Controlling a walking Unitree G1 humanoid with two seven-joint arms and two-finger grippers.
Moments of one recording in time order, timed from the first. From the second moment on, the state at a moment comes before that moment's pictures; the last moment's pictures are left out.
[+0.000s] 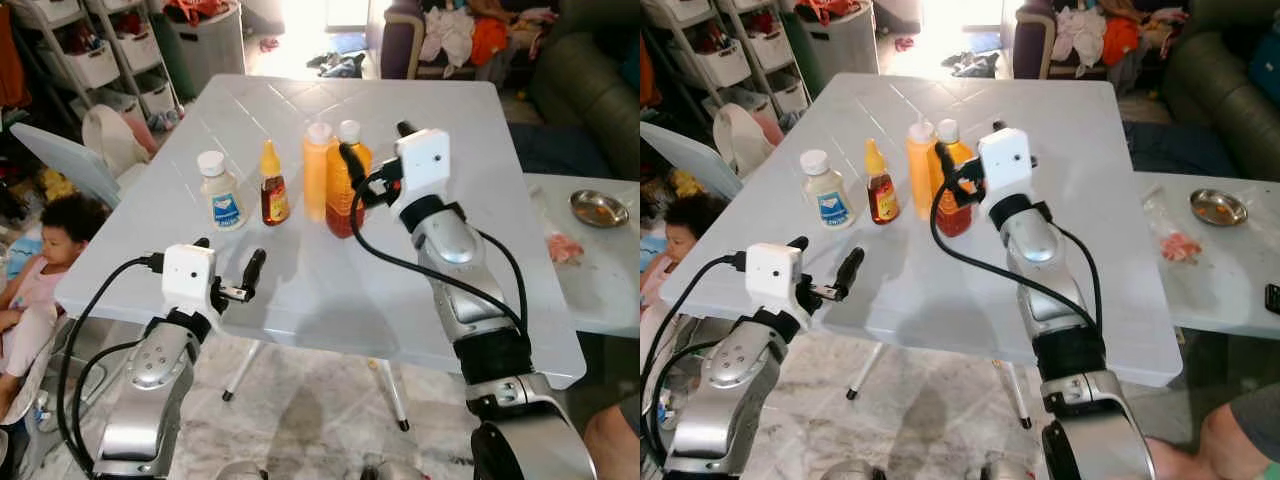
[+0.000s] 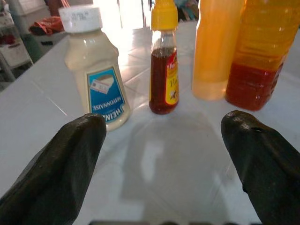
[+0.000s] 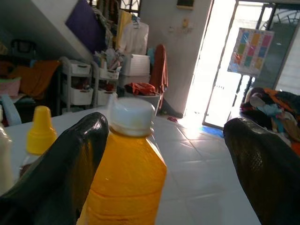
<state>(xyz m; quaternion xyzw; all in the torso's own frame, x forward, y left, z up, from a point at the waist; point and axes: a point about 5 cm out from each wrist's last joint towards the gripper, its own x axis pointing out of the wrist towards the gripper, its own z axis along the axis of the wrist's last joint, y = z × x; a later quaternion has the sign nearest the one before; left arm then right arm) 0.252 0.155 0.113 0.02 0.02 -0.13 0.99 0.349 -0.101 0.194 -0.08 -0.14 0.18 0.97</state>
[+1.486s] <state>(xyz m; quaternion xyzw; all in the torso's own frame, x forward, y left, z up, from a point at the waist) 0.253 0.151 0.116 0.04 0.04 -0.14 0.99 0.382 -0.083 0.205 -0.08 -0.11 0.24 0.96</state>
